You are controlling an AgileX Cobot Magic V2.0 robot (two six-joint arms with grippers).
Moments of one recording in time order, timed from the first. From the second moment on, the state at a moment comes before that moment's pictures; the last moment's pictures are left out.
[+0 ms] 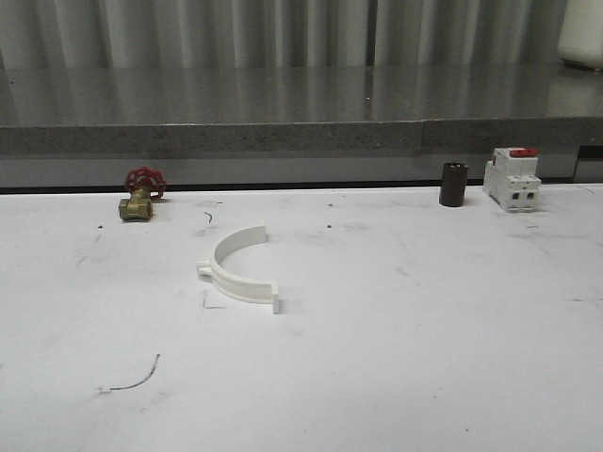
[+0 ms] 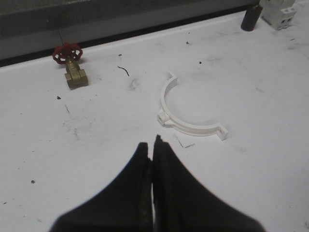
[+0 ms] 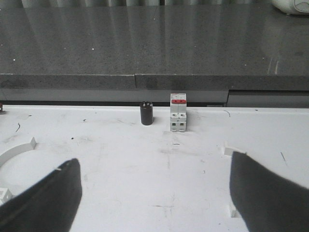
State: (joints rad) left arm -0.47 0.79 -0.48 0.13 0.24 -0.17; right arm -0.01 0.35 -0.49 0.17 0.43 -0.09
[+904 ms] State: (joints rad) left arm -0.47 0.37 -0.31 0.18 0.22 -0.17; right arm -0.01 0.35 -0.49 0.17 0.43 -0.09
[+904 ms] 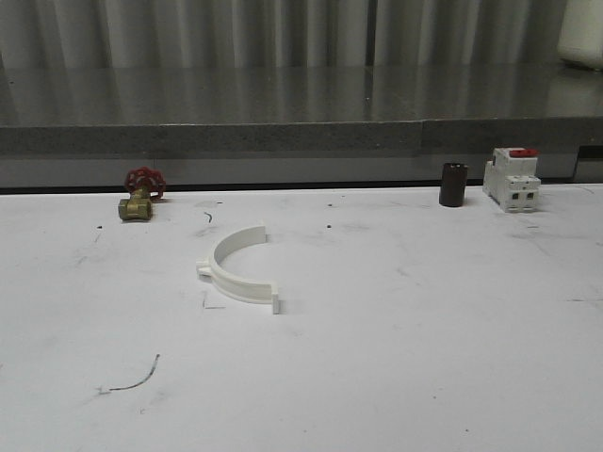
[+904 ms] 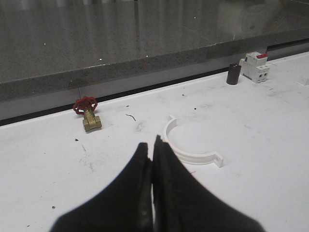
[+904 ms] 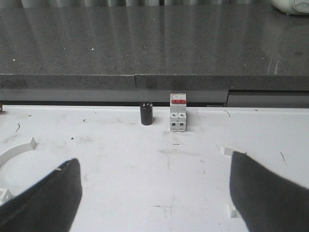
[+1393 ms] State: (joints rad) left arm -0.47 0.37 -0.31 0.18 0.22 -0.17; right arm -0.01 0.35 -0.49 0.19 0.45 -0.09
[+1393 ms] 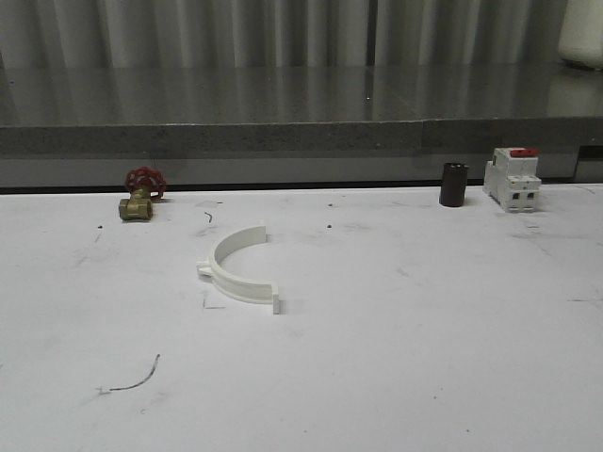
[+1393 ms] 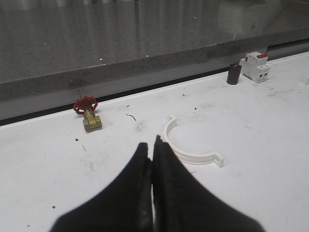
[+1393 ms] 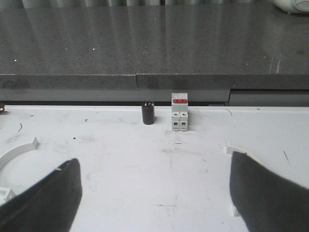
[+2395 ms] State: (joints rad) left arm -0.47 0.37 -0.31 0.18 0.22 -0.17; right arm -0.29 1.76 -1.34 0.04 0.91 -0.13
